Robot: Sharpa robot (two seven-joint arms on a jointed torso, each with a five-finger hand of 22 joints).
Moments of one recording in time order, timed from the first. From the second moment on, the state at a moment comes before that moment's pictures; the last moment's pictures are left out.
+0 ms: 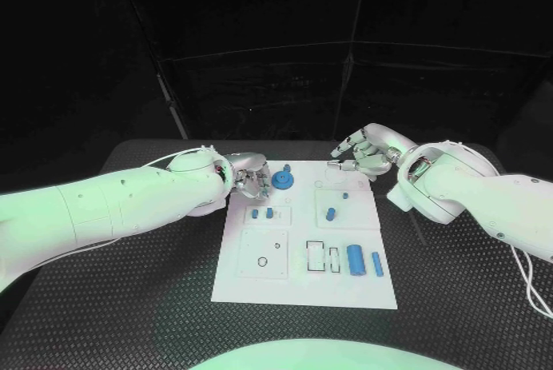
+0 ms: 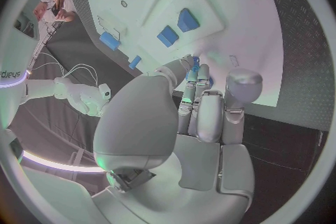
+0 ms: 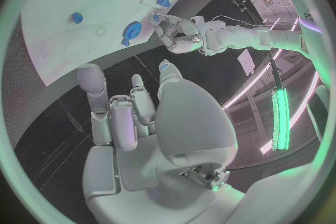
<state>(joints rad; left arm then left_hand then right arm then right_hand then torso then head) 1.24 -0.65 -0.16 1.28 -1.31 -0.12 -0.10 1.42 -0.13 0.46 0.00 0.13 1.07 0.14 0.18 0.07 1.14 0.07 0.24 0.07 1.47 -0.01 1.35 1.12 0.14 1.40 0.09 1.02 0.98 1.13 -0.81 0.13 1.54 -1.18 -0.27 -0.15 1.35 -0.04 -0.08 0.29 0.32 0.90 0.16 0.18 0.07 1.35 0.08 1.32 1.26 1.46 0.00 1.47 1.31 0.13 1.21 0.11 1.14 0.73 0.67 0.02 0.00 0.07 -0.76</state>
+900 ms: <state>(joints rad) 1.24 -0.64 -0.16 1.28 -1.31 -0.08 -0.11 1.40 -0.14 0.46 0.00 0.13 1.07 0.14 0.17 0.07 1.14 0.07 0.23 0.07 1.47 -0.01 1.35 1.11 0.14 1.40 0.09 1.03 0.99 1.13 -0.81 0.13 1.53 -1.18 -0.27 -0.15 1.35 -0.04 -0.08 0.29 0.32 0.90 0.16 0.18 0.07 1.35 0.08 1.32 1.26 1.46 0.00 1.47 1.31 0.13 1.21 0.11 1.14 0.73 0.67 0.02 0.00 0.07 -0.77</state>
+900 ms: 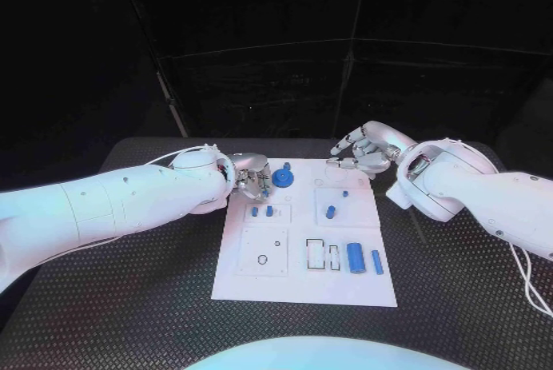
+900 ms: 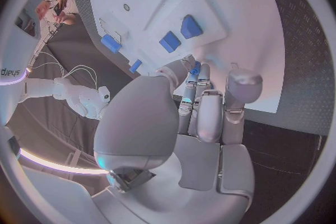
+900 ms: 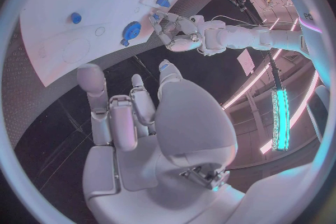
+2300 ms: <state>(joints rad) 1.24 -0.63 -0.16 1.27 -1.31 -0.05 -0.14 1.36 -0.15 0.42 0.00 0.13 1.01 0.15 0.09 0.07 1.09 0.09 0.18 0.07 1.47 0.00 1.35 1.08 0.14 1.38 0.10 1.00 0.97 1.13 -0.81 0.13 1.53 -1.18 -0.27 -0.15 1.35 -0.04 -0.08 0.29 0.33 0.90 0.16 0.18 0.07 1.35 0.08 1.32 1.26 1.47 0.00 1.47 1.31 0.13 1.21 0.11 1.14 0.73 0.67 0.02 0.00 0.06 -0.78</state>
